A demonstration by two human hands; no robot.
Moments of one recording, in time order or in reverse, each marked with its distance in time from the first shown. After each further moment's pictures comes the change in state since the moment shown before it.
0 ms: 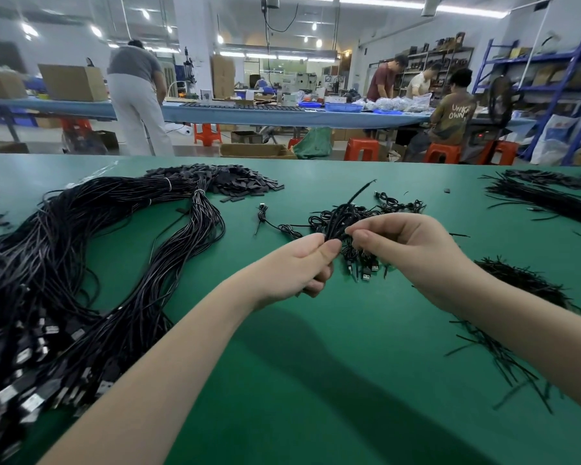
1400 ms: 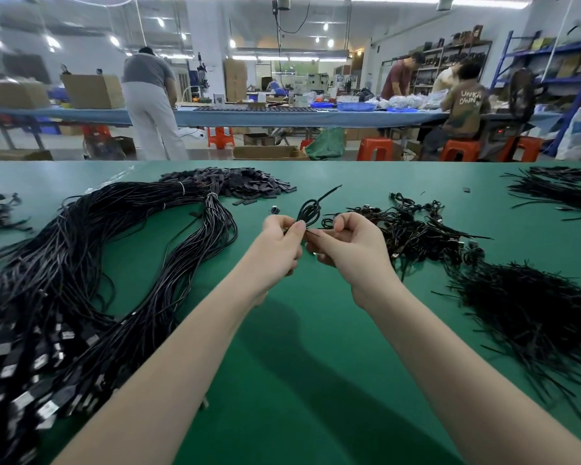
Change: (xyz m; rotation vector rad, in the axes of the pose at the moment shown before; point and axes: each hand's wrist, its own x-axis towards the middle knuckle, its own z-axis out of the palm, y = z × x) left_hand 0.010 -0.008 -0.026 -0.031 0.501 -0.110; right_hand 0.050 0.031 0.078 0.422 0.270 0.157
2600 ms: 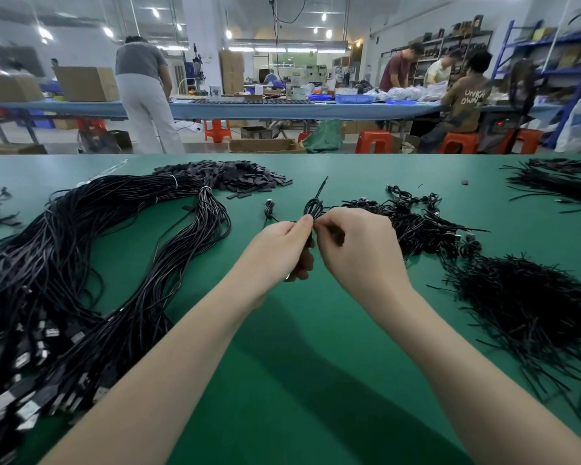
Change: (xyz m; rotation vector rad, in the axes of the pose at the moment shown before) left_hand -0.006 0.006 0.011 0.104 -0.028 -0.047; right_hand -0.009 -0.013 -0.013 -1.071 0.086 -0.599
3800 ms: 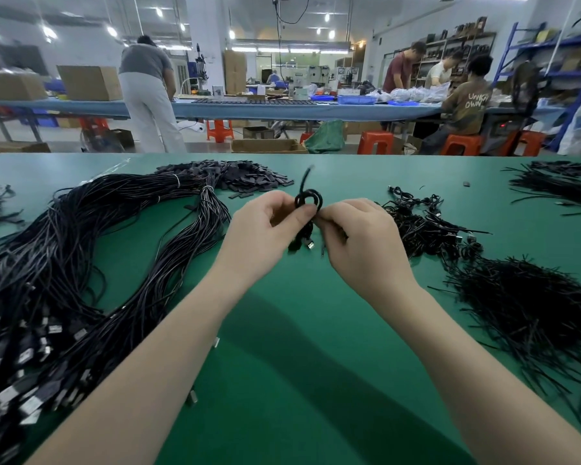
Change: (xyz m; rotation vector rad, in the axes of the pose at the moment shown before) left_hand 0.002 0.001 -0.021 0.188 0.232 0.416; right_hand 0.004 0.001 -0.006 0.045 0.110 -0.253
